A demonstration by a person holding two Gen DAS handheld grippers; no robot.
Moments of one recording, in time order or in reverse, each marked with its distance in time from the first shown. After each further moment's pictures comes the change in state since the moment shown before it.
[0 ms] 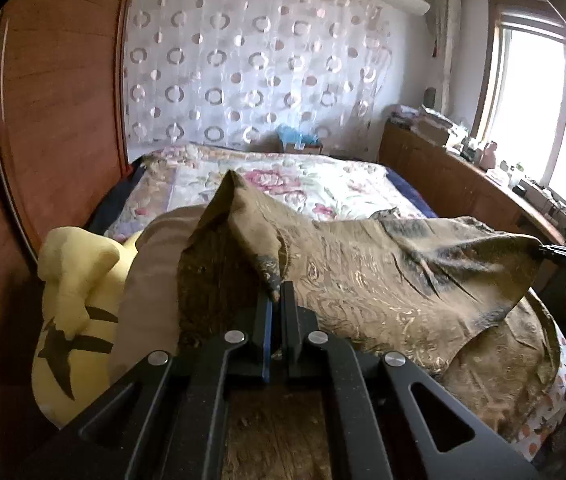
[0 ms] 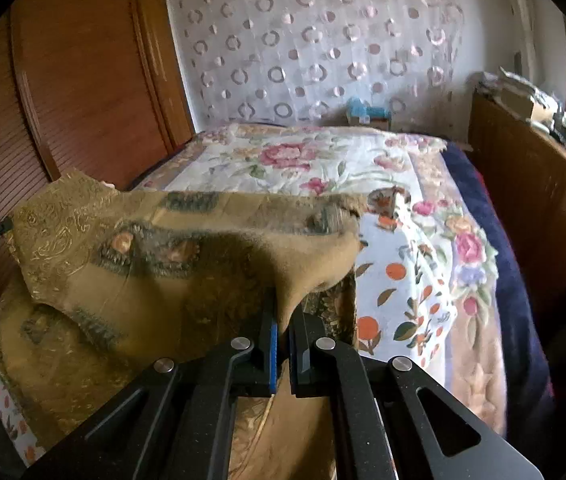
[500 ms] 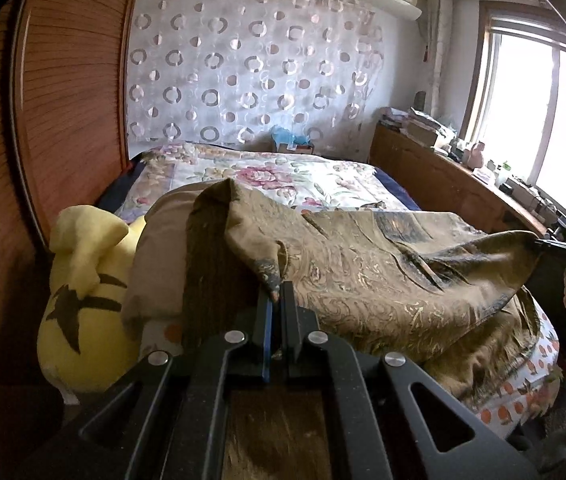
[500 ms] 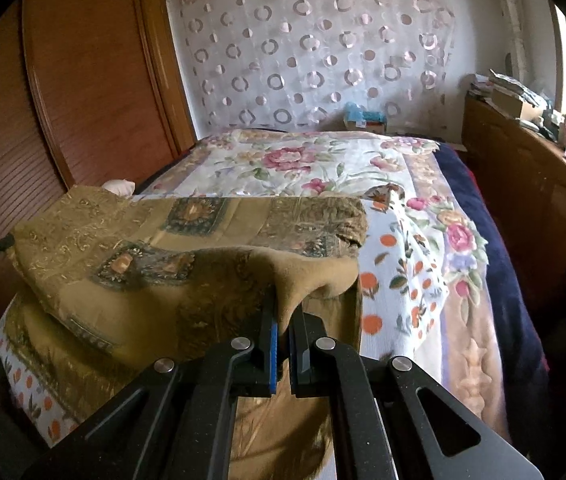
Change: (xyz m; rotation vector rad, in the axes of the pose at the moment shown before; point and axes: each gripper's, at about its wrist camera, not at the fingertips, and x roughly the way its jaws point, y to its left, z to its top) left arm -0.052 0.003 -0.041 -0.011 -0.007 -0.028; right arm -0.048 0.009 -0.035 0.022 -0.011 -0.006
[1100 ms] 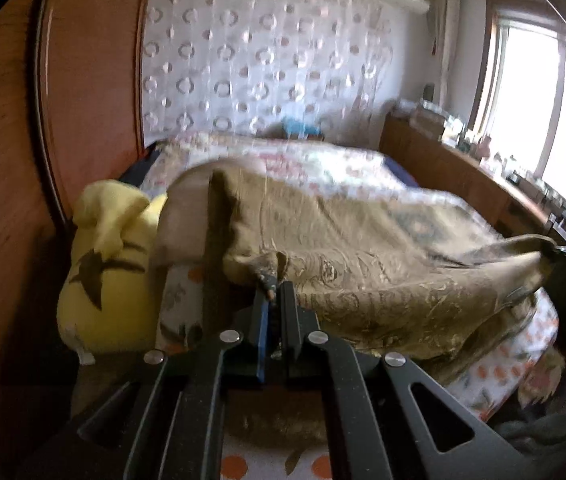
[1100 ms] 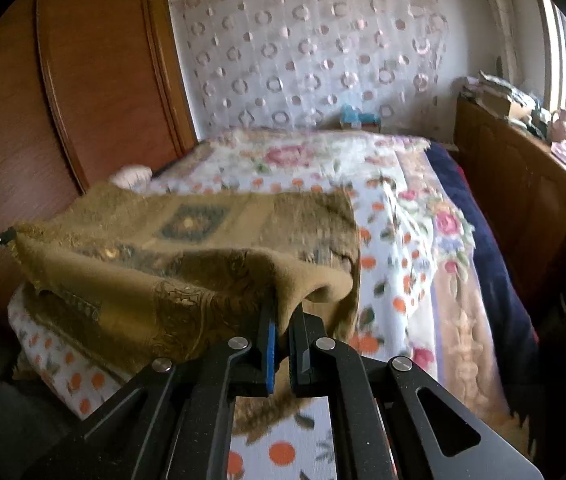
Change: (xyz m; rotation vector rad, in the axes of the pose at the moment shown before) left arm -0.022 -0.001 -0.038 0.006 0.066 0.056; right arm -0.051 0.009 -0.046 -0.003 0.015 -0.018
